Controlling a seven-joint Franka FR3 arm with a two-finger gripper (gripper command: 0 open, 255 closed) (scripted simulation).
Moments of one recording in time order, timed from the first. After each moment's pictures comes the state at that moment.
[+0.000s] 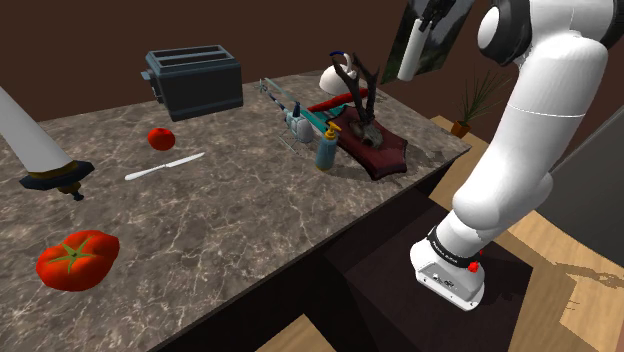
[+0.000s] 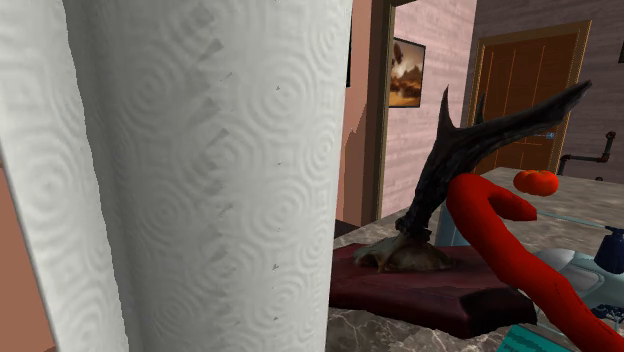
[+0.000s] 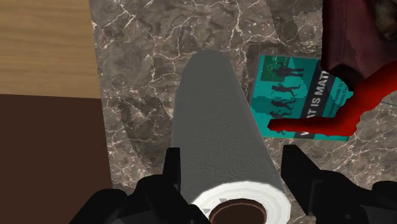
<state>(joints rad) -0.30 0.29 -0.63 -1.23 0.32 1.61 -0.82</state>
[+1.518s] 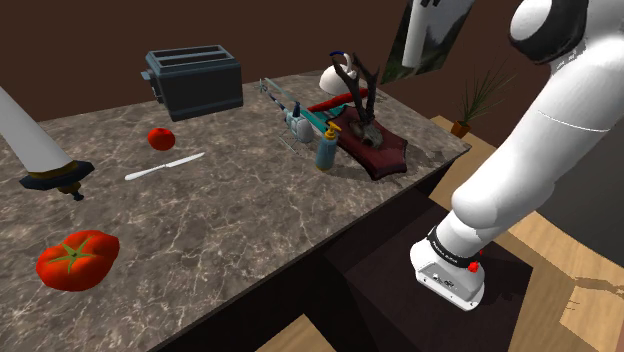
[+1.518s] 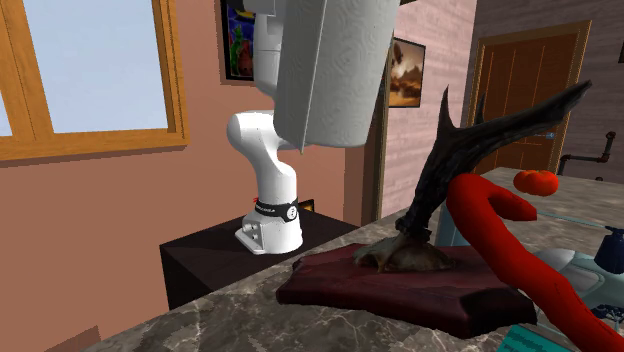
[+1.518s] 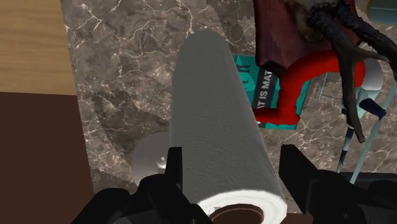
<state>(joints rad) -0.33 0.09 -0.40 -1.22 0.16 1.47 -0.63</state>
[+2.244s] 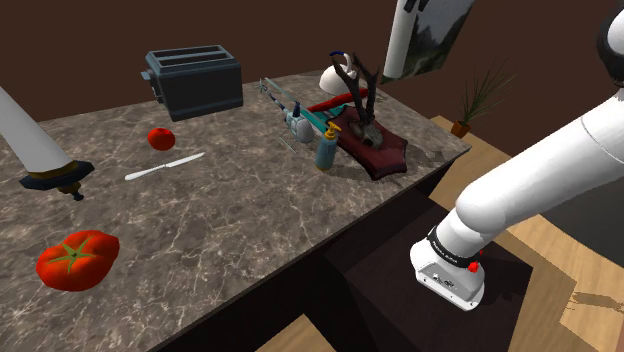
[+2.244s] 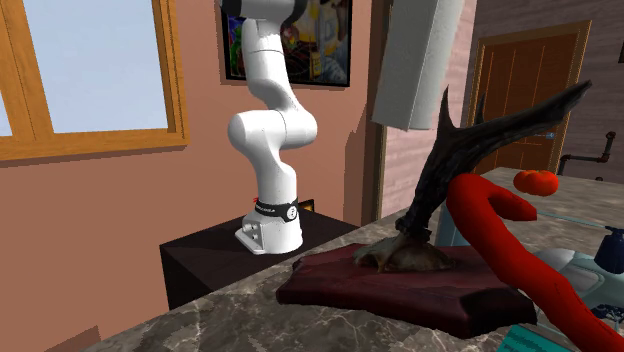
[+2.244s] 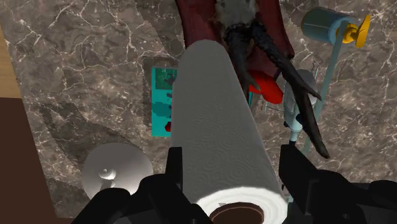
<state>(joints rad) -0.20 -0.26 -0.22 -1.62 0.01 1.56 -0.35</state>
